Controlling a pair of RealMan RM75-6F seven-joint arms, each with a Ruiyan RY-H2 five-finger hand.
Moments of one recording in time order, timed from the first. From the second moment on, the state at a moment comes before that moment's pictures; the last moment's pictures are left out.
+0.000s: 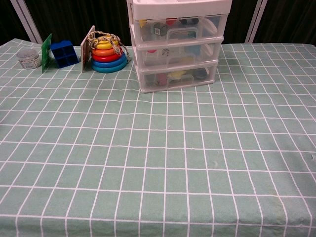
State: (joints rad) left arm -0.07 -1.15 -0.05 -1.66 1.48 1.51 0.19; right arm 0.13 -1.06 0.02 -1.72 -1.58 1.48 0.10
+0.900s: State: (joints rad) left arm -0.06 -1.17 -0.04 -1.64 1.48 1.52 0.15; right arm 0.50 -1.30 0.18 -1.71 -1.42 0.92 0.63
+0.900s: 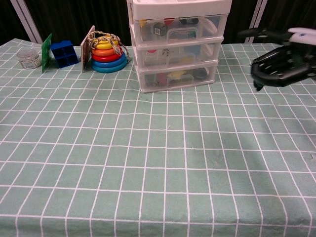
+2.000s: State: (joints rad) left arm -0.06 -1.16 -0.05 -1.63 1.46 1.51 0.13; right arm 0.77 -1.58 0.34 -1.38 -1.33 0.65 1.15
